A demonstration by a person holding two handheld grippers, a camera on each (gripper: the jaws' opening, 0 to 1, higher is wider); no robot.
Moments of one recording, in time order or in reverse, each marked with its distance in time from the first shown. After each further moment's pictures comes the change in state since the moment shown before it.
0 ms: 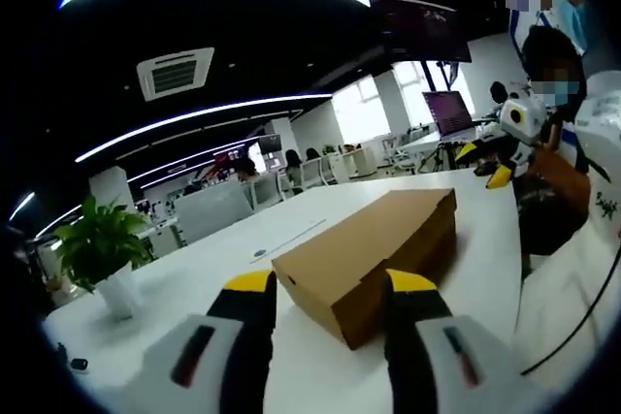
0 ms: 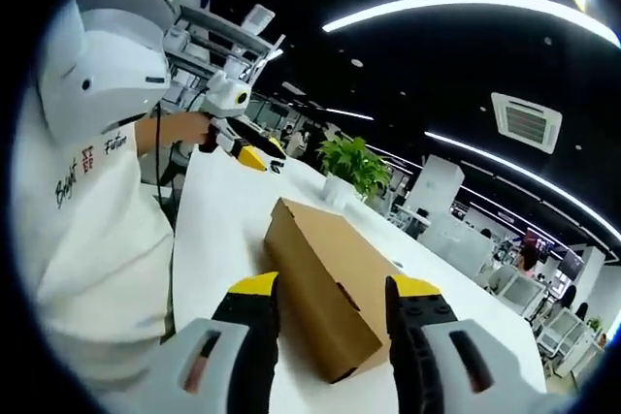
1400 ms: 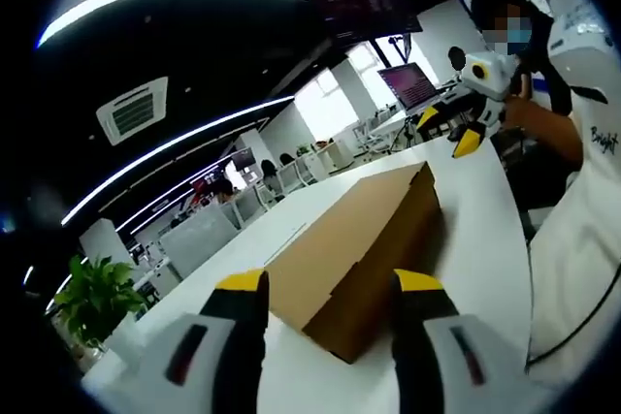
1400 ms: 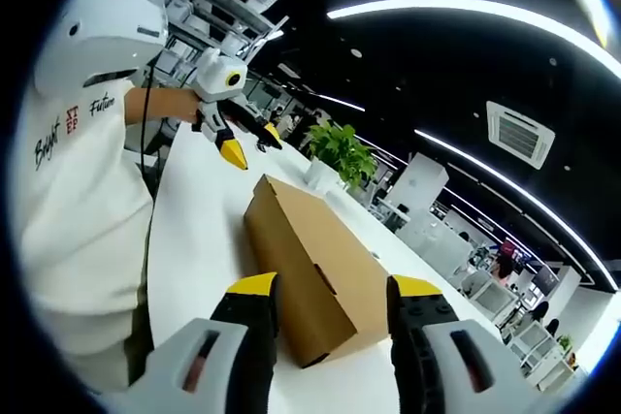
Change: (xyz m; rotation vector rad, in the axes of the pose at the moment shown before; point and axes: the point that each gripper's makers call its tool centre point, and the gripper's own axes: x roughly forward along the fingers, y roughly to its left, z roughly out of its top) left arm 0.028 -0.039 -0.003 0.230 0.009 -0.084; right arm 0.000 -0.009 -0.015 -0.104 0.070 -0.066
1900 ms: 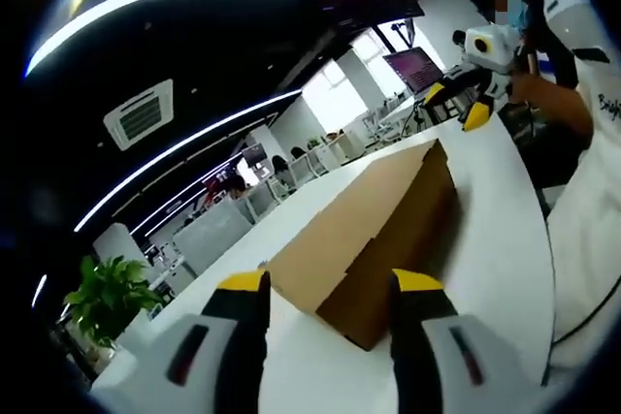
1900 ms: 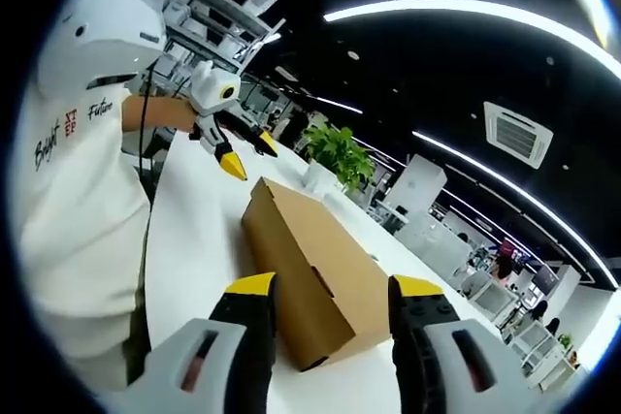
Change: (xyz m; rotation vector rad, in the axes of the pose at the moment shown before) left arm 0.001 0.007 -0.022 0.030 0.022 0.056; right arm 0.004 0.000 0.003 0.007 -0.016 -0.007
